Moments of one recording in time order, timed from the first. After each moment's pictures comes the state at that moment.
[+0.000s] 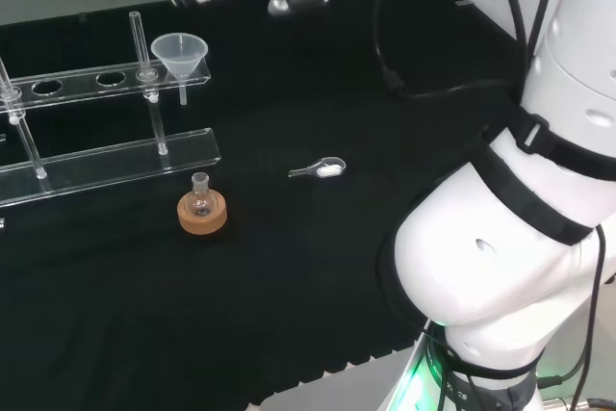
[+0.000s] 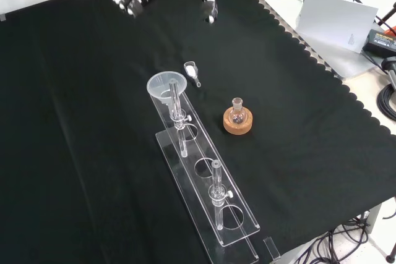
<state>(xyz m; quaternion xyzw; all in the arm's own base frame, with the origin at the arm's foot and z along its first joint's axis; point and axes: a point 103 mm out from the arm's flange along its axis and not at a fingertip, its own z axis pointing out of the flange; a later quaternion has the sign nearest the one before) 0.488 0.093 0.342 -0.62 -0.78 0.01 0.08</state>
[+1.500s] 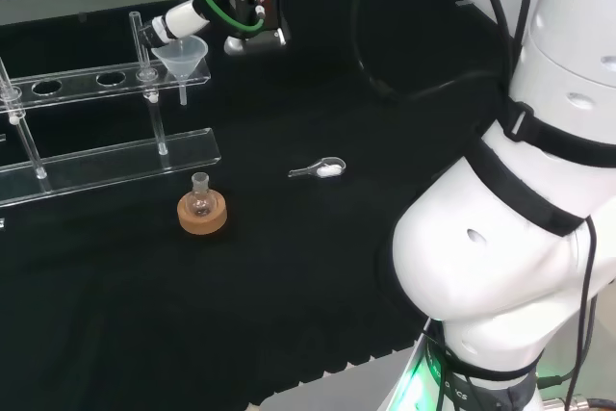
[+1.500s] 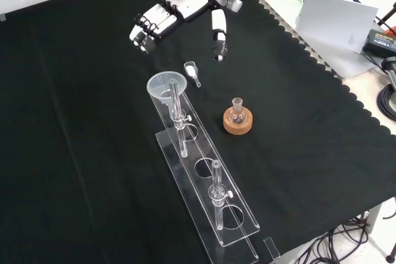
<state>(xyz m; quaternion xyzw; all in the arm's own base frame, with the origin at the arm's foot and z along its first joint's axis) 0.484 0.151 0.298 -0.64 -0.76 0.00 0.11</state>
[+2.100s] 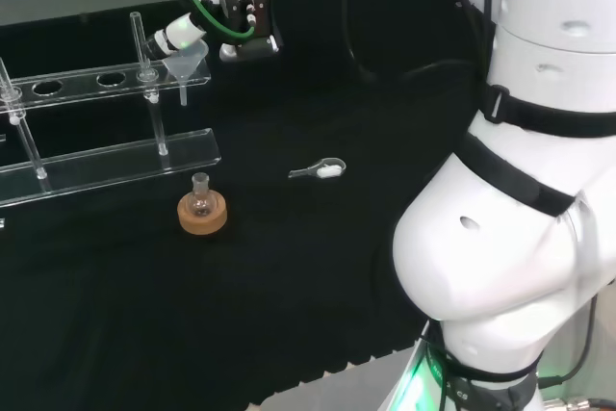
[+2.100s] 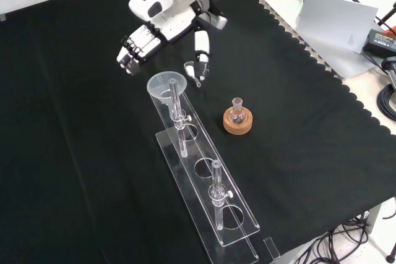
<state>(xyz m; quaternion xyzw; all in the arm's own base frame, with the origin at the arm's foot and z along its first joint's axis) 0.522 0.148 0.262 -0.65 -0.75 0.03 0.13</state>
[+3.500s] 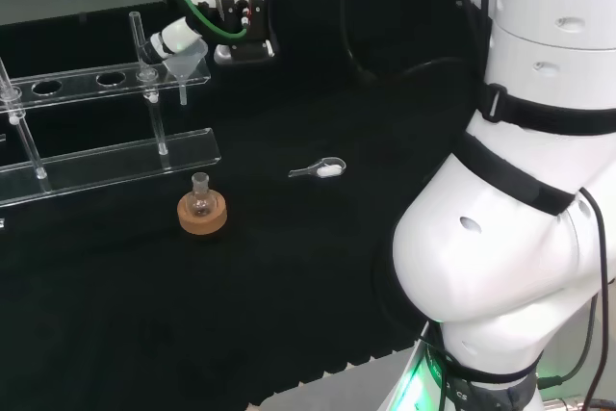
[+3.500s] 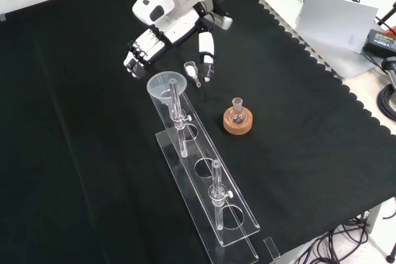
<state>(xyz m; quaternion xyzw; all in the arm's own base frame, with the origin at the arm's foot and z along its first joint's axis) 0.507 0.156 0.261 -0.65 -0.74 0.04 0.16</state>
